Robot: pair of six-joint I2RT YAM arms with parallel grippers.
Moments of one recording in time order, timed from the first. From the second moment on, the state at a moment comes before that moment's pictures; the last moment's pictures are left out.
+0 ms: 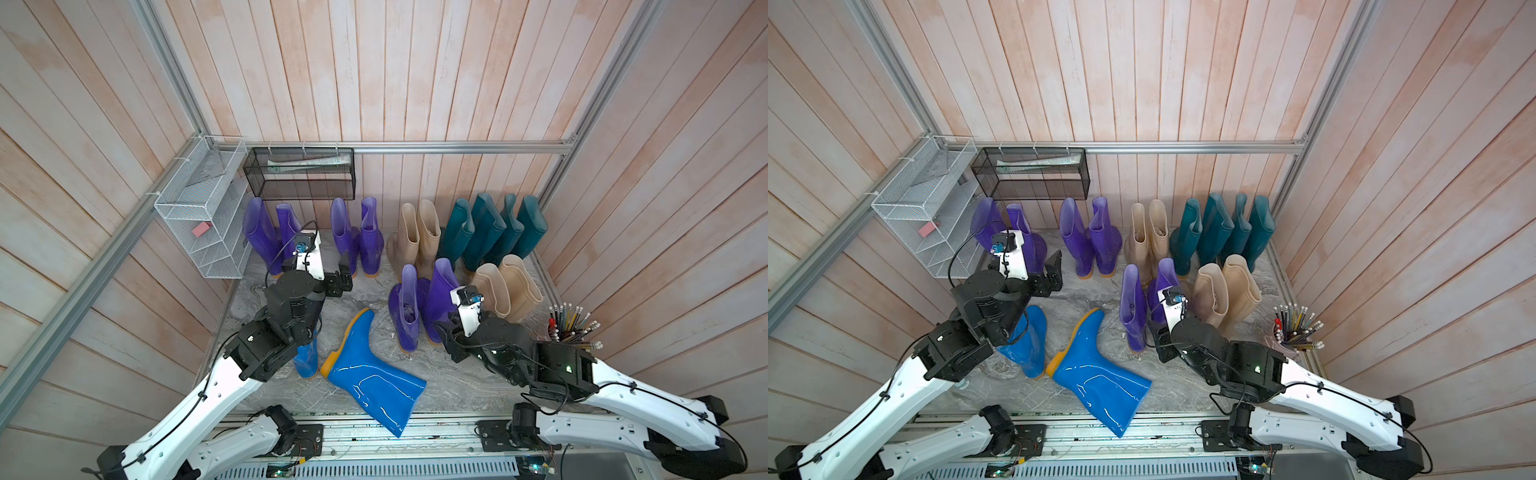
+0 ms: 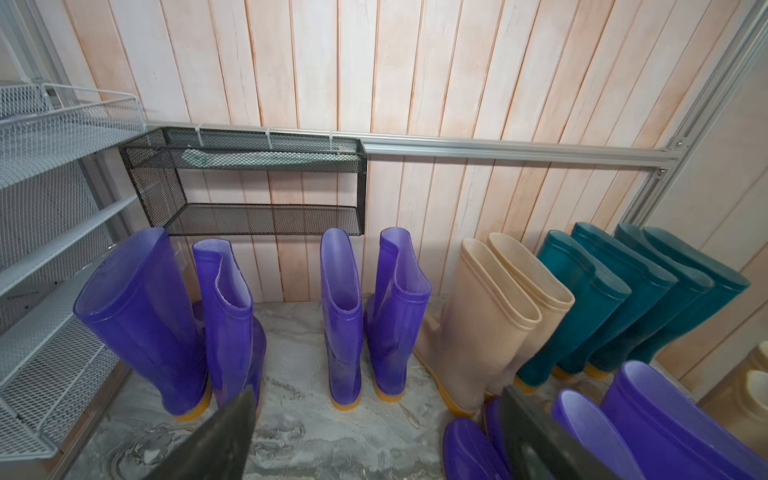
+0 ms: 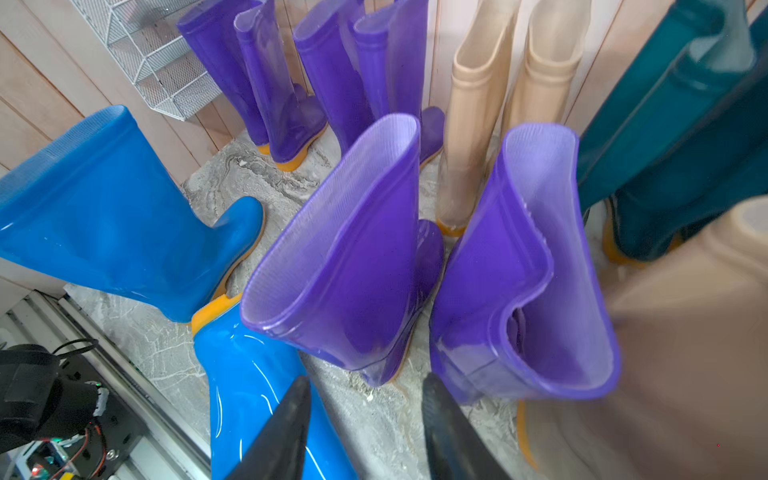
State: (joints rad) left arm -0.74 0.91 1.08 -0.27 -0.58 -0.13; right arm 1.22 0.84 0.98 -0.69 0.51 0.51
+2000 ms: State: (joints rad) left arm -0.74 0.68 0.88 -0.29 -0.63 -0.27; right arm 1.18 1.19 1.03 -0.49 -0.08 0.41
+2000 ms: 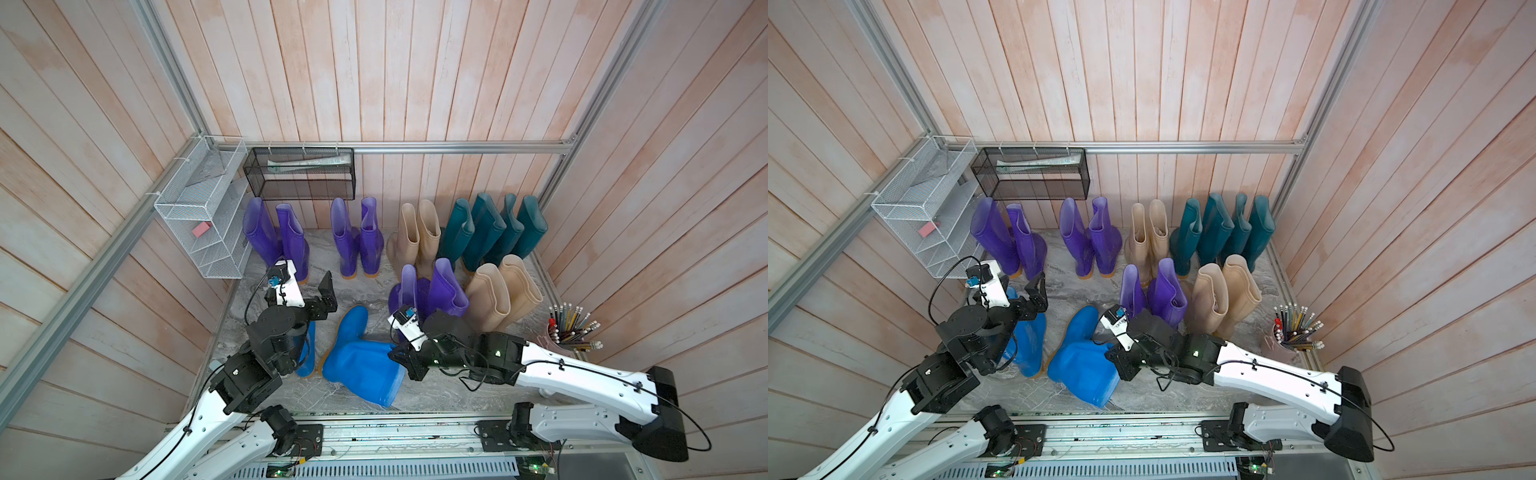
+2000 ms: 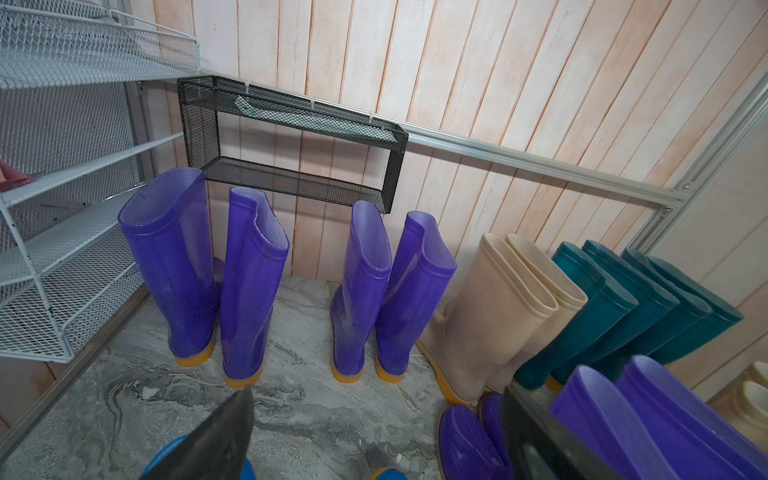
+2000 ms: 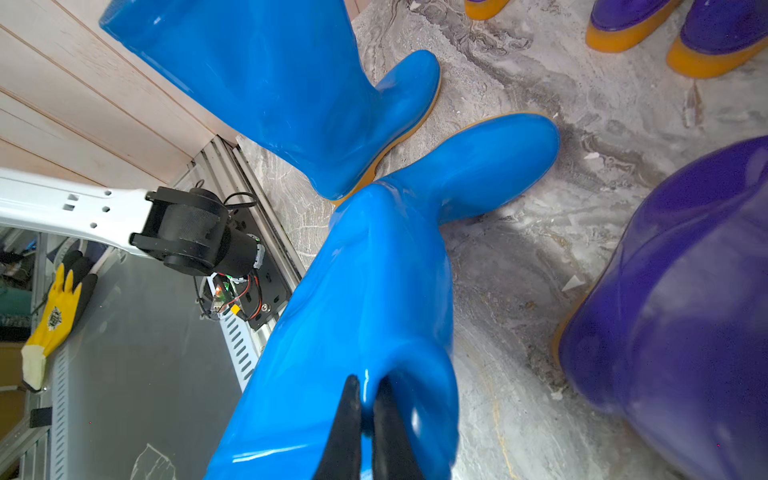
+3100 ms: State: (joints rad) left arm -0.74 0.51 0.89 -0.38 -0.66 -0.27; right arm 1.15 1.61 1.66 -0.50 -0.19 0.25
